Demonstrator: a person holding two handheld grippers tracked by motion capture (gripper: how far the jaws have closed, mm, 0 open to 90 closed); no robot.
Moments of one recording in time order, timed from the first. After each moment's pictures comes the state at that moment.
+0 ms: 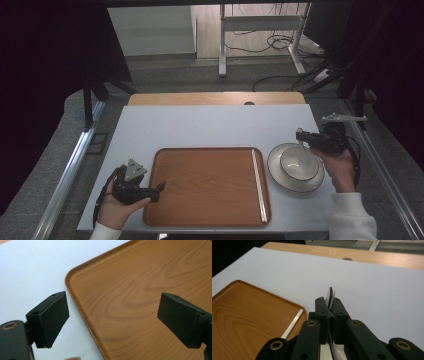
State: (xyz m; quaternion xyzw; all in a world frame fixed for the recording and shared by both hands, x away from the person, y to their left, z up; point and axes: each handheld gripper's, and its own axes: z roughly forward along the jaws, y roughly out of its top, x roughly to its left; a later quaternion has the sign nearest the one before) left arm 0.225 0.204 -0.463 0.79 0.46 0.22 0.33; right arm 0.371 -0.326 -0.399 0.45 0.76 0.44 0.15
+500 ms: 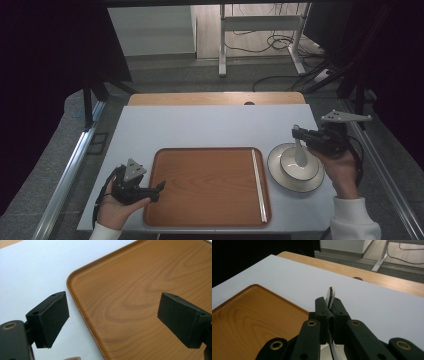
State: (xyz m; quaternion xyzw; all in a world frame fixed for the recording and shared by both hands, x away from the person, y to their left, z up) left arm 0.224 0.205 -0.459 0.79 0.46 0.23 0.34; right arm 0.340 -0.300 -0.361 0.39 0.78 0.46 0.18
